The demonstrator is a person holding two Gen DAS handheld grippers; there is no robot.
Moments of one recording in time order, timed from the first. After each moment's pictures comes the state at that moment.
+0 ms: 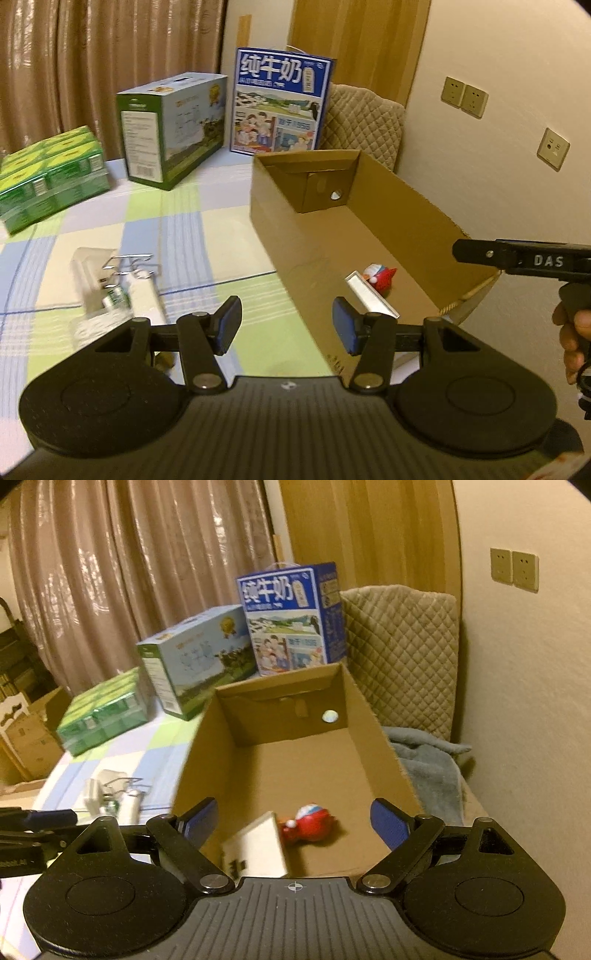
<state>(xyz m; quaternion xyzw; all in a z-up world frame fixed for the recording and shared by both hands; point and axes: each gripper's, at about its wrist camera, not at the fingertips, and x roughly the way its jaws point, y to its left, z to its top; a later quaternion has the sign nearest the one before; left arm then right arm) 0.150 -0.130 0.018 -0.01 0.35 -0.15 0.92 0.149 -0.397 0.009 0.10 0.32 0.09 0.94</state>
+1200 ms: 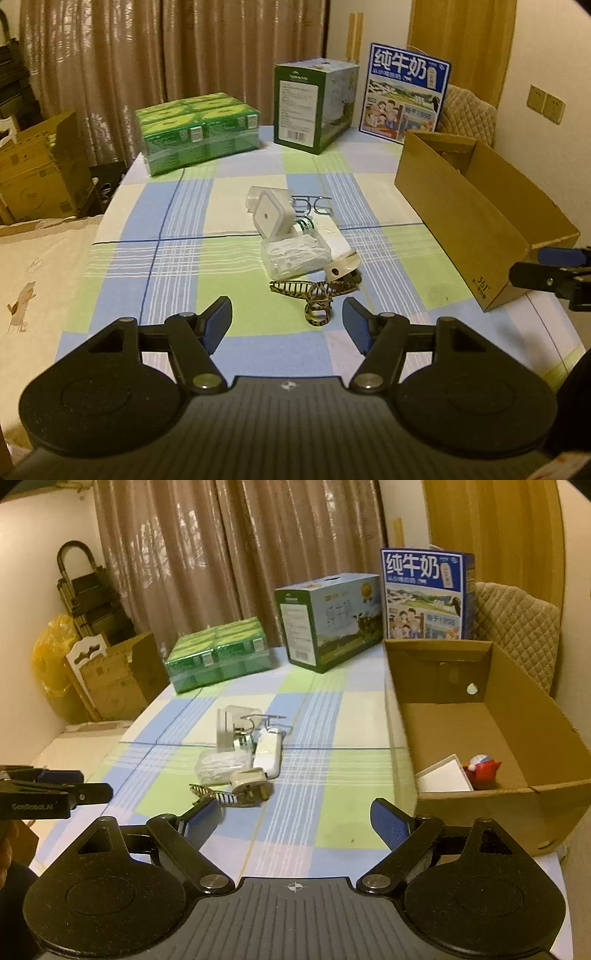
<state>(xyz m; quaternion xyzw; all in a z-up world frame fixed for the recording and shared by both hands) 0.069 0.041 0.001 0.00 0.37 -0.03 0.93 0.084 -0.232 -0.011 0.05 0.33 0.21 0.92</state>
